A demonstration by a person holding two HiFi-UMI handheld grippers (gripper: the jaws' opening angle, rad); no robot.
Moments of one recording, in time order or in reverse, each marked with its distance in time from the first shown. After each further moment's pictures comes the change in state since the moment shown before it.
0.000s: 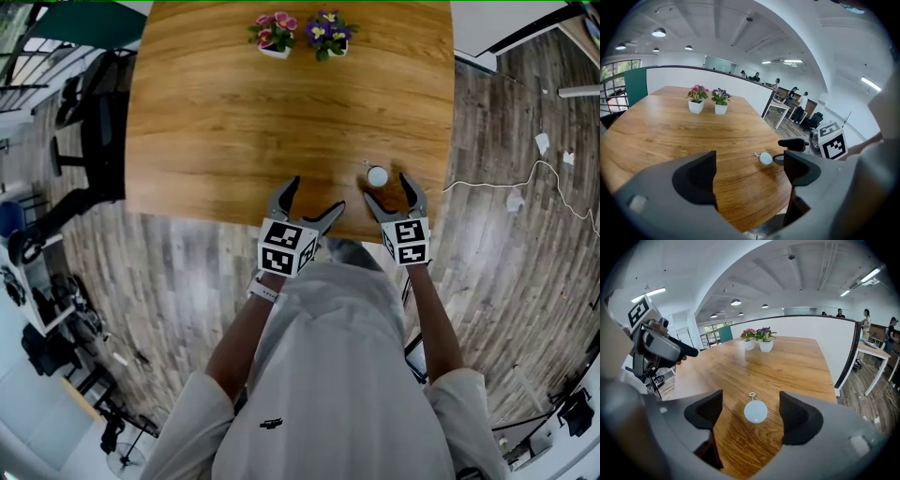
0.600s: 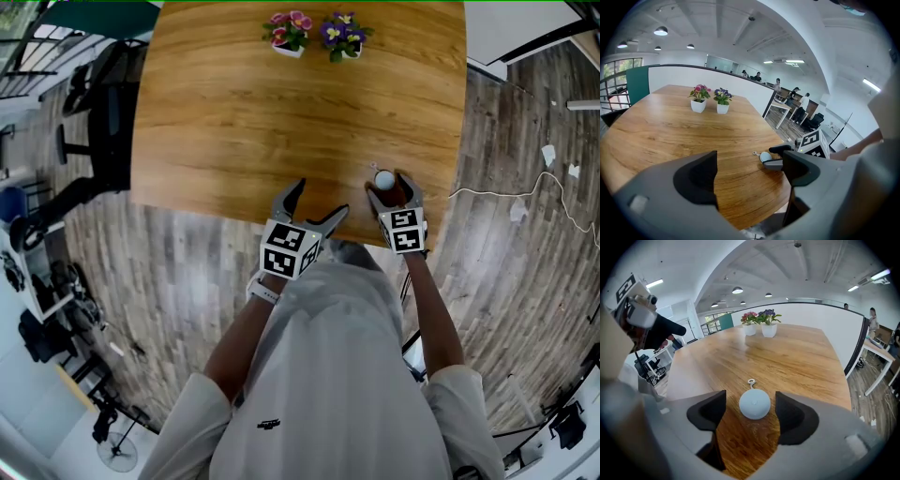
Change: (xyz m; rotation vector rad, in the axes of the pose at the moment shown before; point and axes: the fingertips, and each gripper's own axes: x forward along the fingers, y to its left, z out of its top) left arm -0.006 0.002 -0.002 -0.022 0.007 0.008; right arm 0.044 -0.004 -0.034 -0.035 0.132 0.018
